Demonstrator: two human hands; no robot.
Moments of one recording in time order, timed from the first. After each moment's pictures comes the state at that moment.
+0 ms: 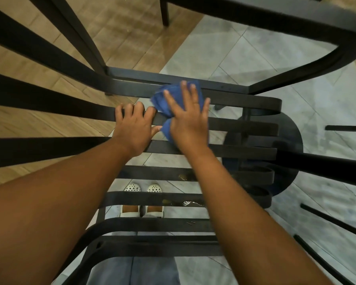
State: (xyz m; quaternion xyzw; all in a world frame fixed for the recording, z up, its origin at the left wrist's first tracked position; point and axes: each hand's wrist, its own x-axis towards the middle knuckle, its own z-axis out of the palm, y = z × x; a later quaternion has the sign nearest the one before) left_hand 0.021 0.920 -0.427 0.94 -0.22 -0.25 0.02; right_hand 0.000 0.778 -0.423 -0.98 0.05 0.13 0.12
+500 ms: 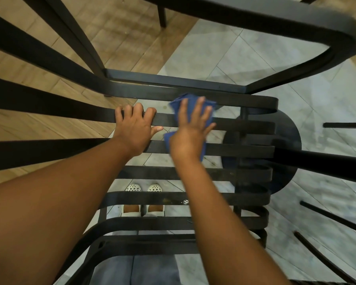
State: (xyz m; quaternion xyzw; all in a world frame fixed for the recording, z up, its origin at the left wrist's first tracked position) left_hand 0.022 0.917 -0.430 0.94 -0.20 -0.27 0.01; right_hand -0.017 0.796 -0.407 -0.94 0.22 0.23 0.10
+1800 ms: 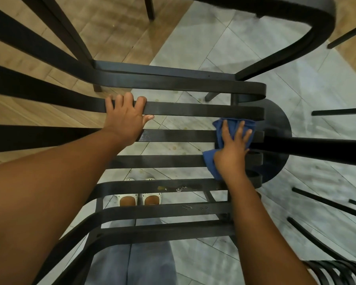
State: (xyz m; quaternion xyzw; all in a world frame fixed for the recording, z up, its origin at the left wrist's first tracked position) left_hand 0.018 0.919 -0.432 0.95 -0.22 -0.22 0.00; right_hand -0.099 0.703 -0.385 -0.89 0.32 0.29 0.14
